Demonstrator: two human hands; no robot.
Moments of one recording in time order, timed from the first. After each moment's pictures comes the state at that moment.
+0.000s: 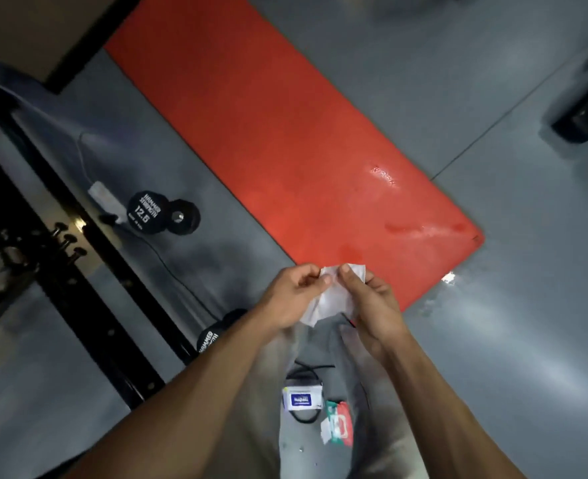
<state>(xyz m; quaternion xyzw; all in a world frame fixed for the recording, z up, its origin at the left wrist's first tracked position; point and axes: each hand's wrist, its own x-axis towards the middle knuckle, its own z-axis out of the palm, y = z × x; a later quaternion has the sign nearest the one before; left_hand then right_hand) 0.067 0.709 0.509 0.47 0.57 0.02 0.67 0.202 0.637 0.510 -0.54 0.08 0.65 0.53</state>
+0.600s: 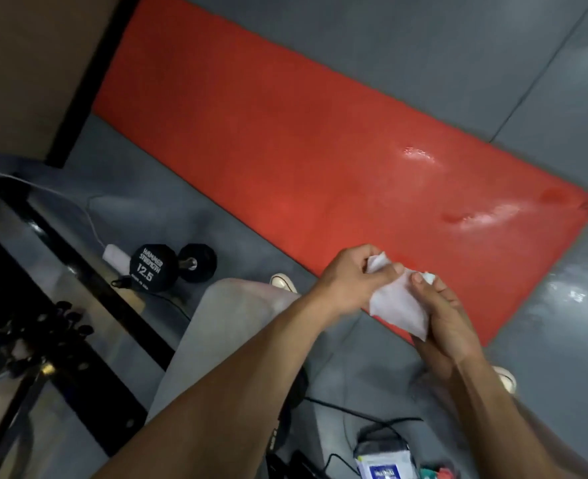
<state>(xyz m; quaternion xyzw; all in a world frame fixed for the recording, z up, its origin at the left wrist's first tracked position) 0.112 0.773 0.320 0.57 0.49 -0.08 0.66 0.200 0.642 0.303 -0.48 0.18 0.58 0.64</state>
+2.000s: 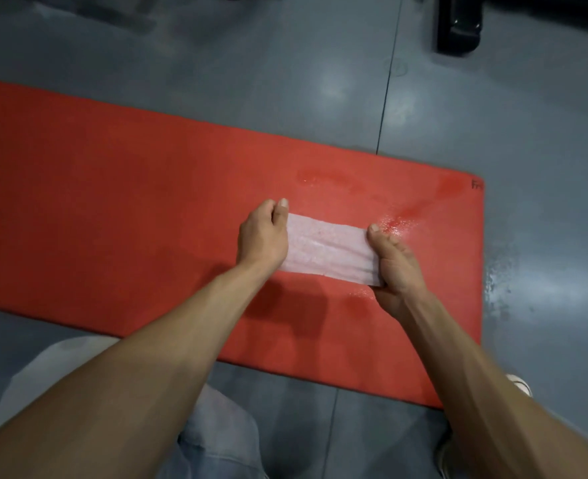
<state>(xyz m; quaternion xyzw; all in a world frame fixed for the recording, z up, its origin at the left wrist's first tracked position) 0.151 0.910 0.061 0.82 0.39 0.08 0.42 0.225 0.718 0.060 -0.59 0.17 0.36 0.70</state>
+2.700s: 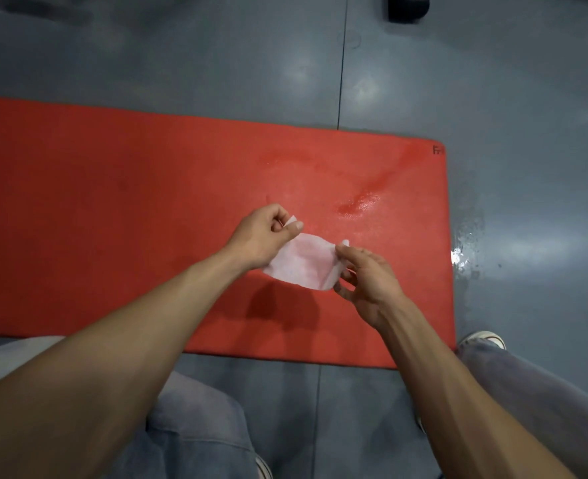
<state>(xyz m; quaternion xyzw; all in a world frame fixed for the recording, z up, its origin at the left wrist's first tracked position) 0.160 0.870 0.049 0.83 0.22 -0.11 0.50 0.189 0.668 0.054 -0.60 0.25 0.38 0.66</state>
